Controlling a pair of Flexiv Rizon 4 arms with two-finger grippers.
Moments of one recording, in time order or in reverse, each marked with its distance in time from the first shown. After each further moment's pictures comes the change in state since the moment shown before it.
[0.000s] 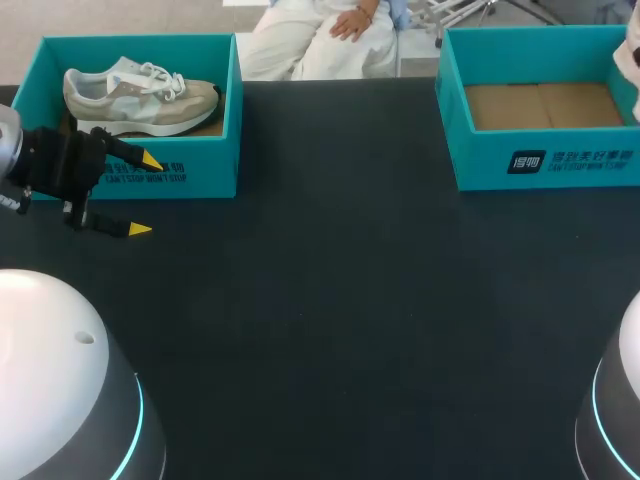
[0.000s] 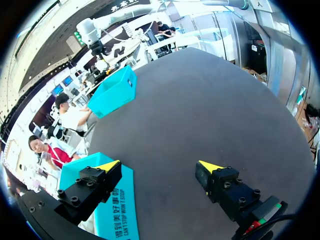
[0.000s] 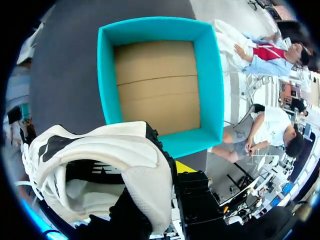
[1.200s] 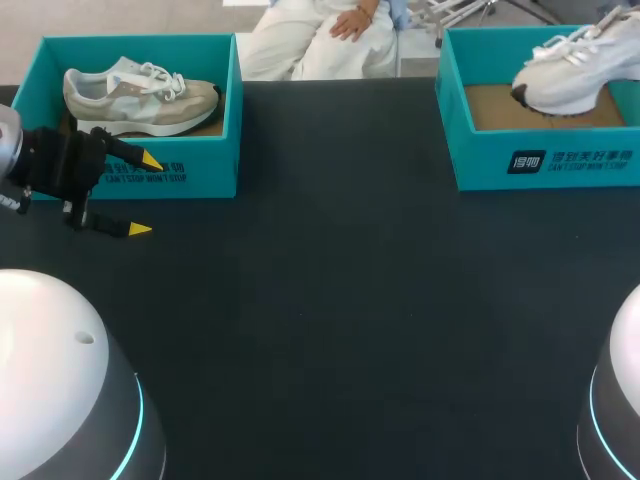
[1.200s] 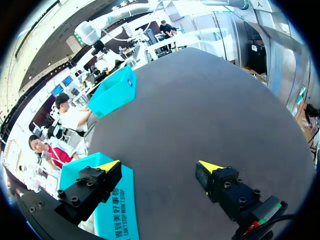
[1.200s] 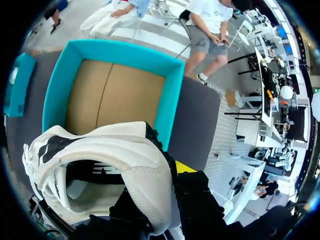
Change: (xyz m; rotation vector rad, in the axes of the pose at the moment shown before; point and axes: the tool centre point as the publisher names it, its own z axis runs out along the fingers) left arm 0.000 0.000 0.000 0.000 0.000 0.000; right arm 0.034 -0.035 -0.001 0.163 0.102 1.165
